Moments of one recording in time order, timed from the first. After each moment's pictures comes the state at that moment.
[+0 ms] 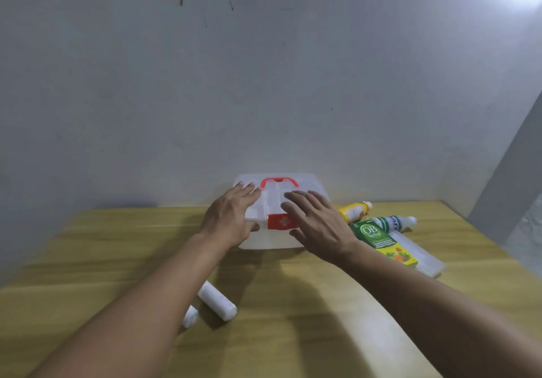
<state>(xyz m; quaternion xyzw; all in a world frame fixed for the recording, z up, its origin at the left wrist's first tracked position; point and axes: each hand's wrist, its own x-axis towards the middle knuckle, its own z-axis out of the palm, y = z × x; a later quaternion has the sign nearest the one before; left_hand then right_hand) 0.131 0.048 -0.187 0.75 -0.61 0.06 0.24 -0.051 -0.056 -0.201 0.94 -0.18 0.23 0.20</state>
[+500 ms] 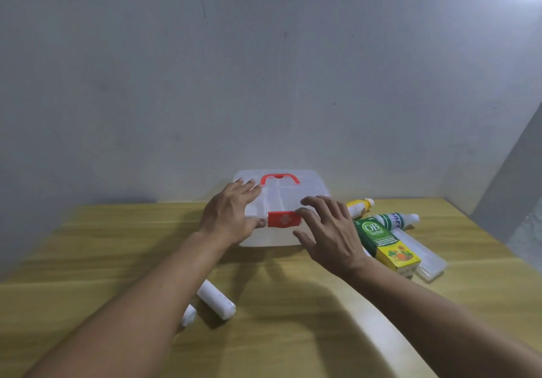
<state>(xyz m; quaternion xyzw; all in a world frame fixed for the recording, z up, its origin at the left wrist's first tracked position) 0.133 0.044 -0.192 0.75 -0.61 0.06 0.26 -0.068 -0.053 -0.227 0.88 -0.20 0.38 0.19</state>
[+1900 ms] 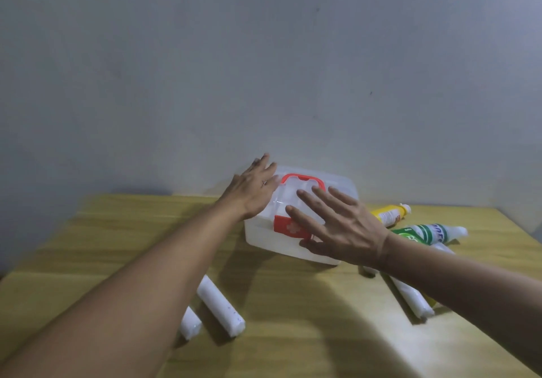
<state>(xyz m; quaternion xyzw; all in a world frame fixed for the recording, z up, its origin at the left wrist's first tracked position) 0.155 0.001 -0.173 0.78 -0.57 -0.10 0.26 -0.039 -0.103 -0.220 0.90 0.02 0.32 0.30</state>
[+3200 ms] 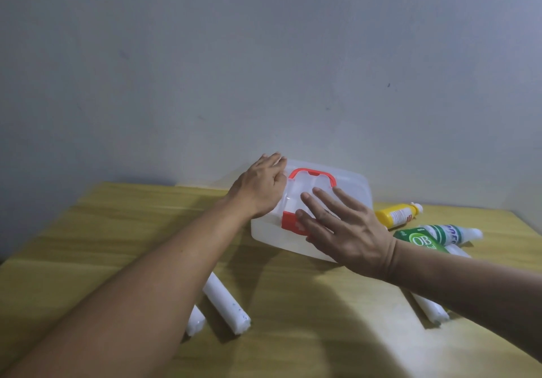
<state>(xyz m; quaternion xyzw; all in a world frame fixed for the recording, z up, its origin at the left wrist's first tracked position) 0.154 -0.001 -0.181 0.78 -0.58 -0.05 0.25 -0.038 -0.085 -0.222 0.88 0.05 0.34 0.31</state>
